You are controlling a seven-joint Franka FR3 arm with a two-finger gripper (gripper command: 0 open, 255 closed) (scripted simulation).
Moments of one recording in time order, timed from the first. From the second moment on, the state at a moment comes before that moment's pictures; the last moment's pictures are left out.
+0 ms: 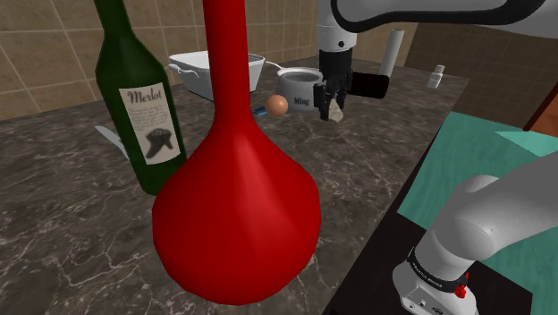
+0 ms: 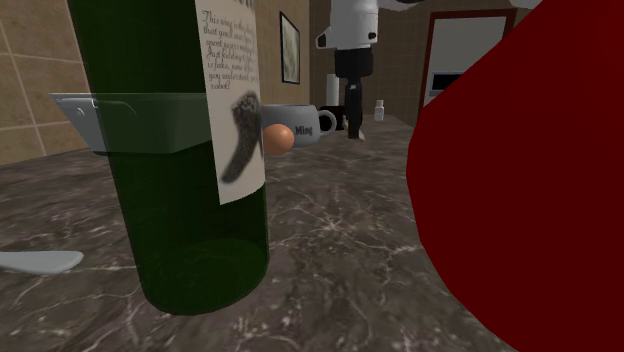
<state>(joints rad) -0.02 -0.49 0.20 -2.05 -0.05 1.51 0.08</state>
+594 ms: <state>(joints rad) -0.02 -0.45 0.21 -1.90 -0.06 1.39 0.07</state>
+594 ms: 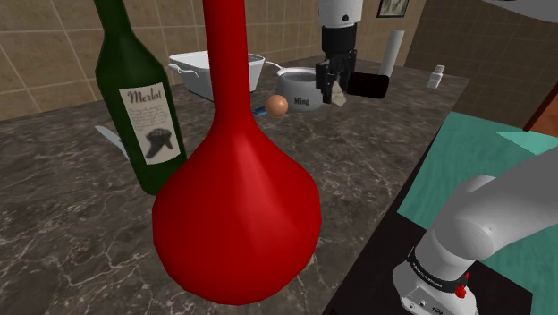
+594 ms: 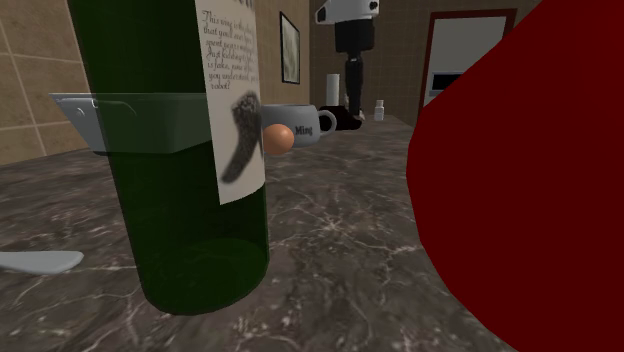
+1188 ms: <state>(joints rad) -0.03 -0.39 0.21 -1.72 -0.07 1.27 0.07</state>
